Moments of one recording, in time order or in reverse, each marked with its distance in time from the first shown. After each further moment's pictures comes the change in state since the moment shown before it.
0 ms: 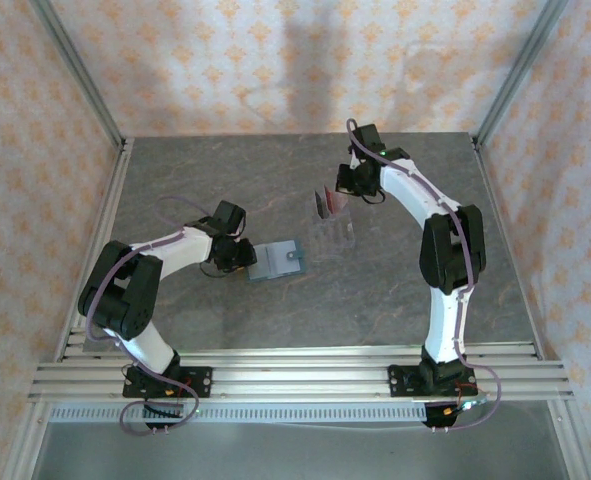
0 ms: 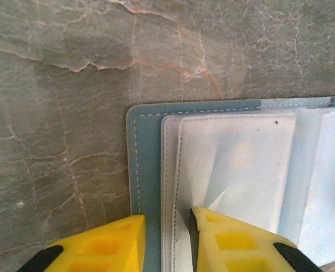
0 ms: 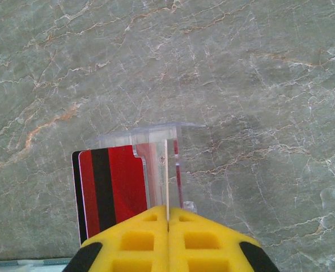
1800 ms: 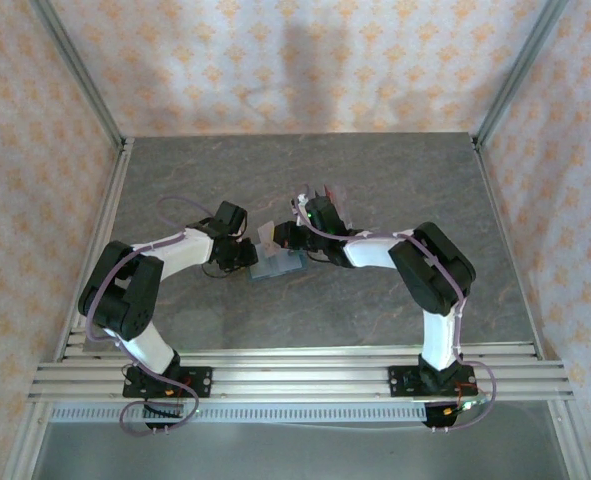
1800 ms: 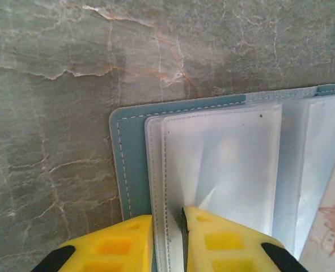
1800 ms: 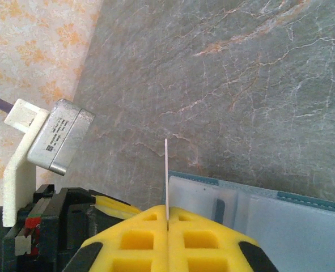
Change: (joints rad) left arm -0.013 0.000 -0.012 0.042 0.003 0.000; right arm 0.345 -0.092 -0.701 1.123 -0.289 0.331
